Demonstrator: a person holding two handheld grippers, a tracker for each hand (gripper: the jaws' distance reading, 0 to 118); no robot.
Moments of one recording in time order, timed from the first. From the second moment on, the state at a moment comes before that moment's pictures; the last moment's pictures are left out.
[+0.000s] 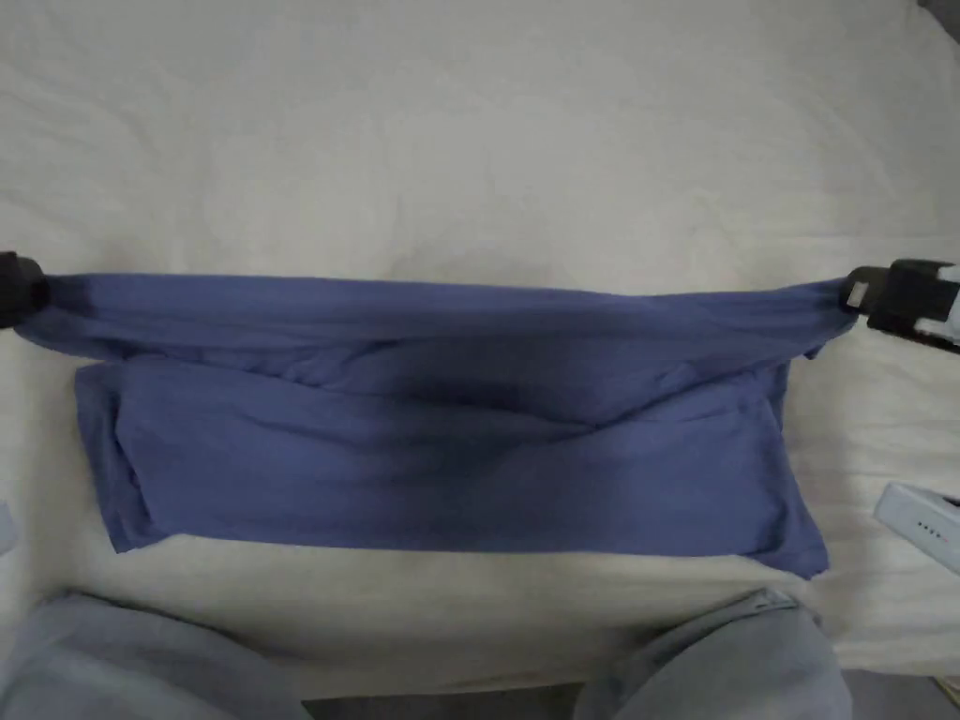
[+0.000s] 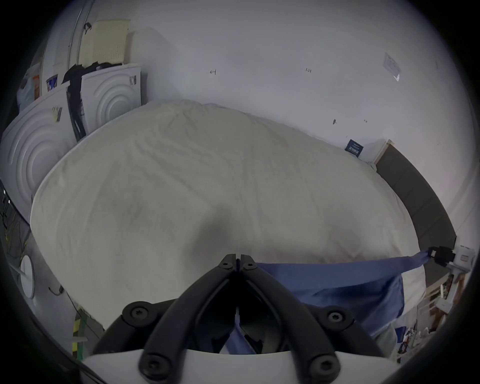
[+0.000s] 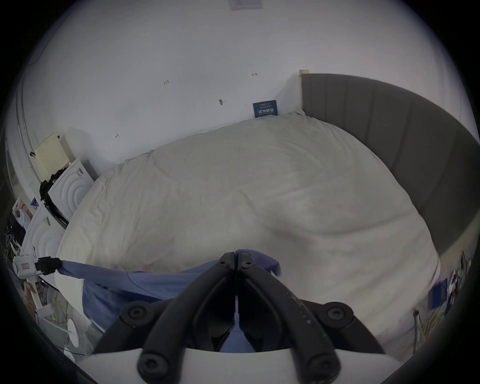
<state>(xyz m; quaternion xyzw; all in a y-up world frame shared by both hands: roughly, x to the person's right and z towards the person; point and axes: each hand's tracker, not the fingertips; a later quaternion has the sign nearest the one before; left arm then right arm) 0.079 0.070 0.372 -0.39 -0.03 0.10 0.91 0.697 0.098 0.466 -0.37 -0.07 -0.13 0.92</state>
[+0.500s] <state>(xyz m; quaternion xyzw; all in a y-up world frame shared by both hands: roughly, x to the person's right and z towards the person) 0.082 0.018 0.445 -0.40 0.05 0.06 0.91 0.696 0.068 0.563 -0.37 -0.13 -0.06 0.92</state>
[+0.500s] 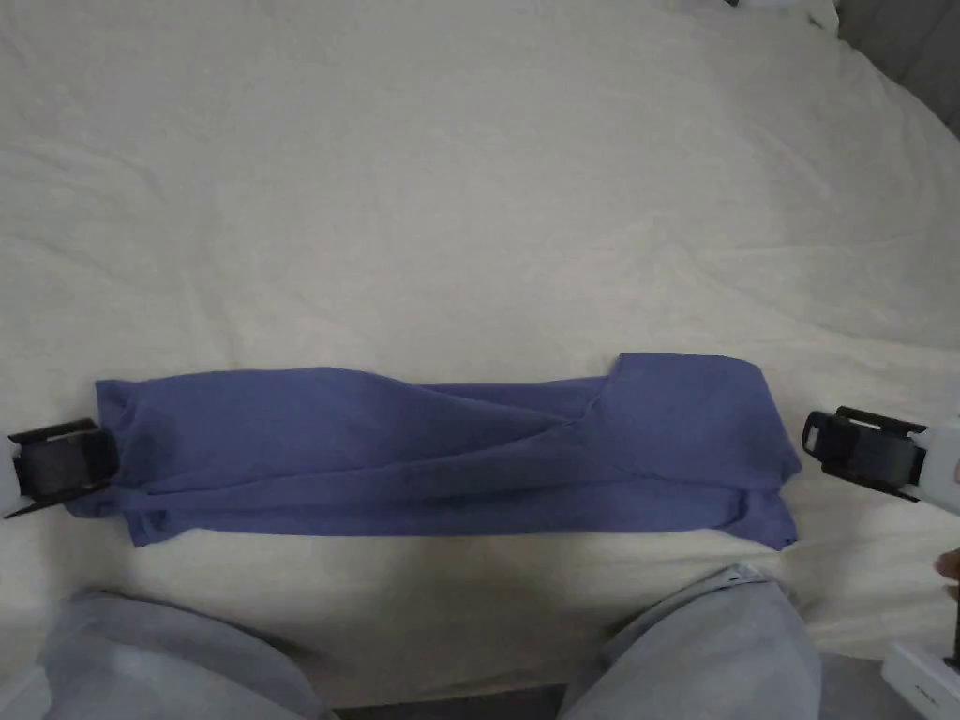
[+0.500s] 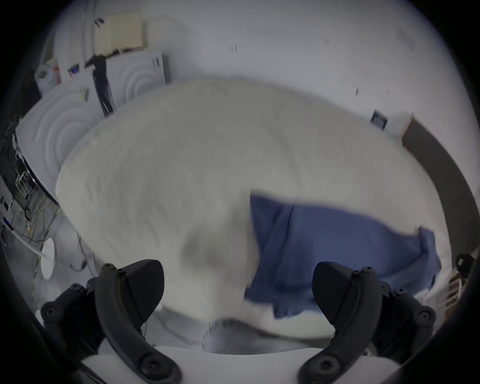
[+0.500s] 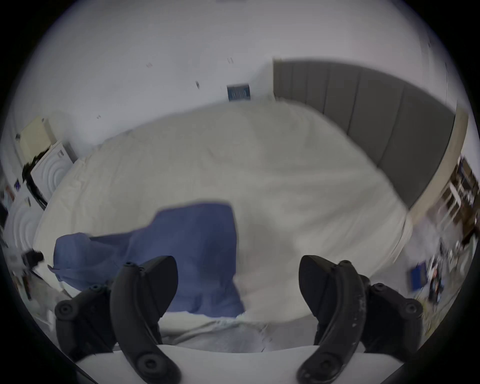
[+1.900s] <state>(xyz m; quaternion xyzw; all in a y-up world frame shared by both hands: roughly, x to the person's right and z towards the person) 0.087 0.063 0.411 -0.30 -0.12 0.23 0.92 0.585 0.123 0.551 -0.16 -0.08 -0.03 0.98</state>
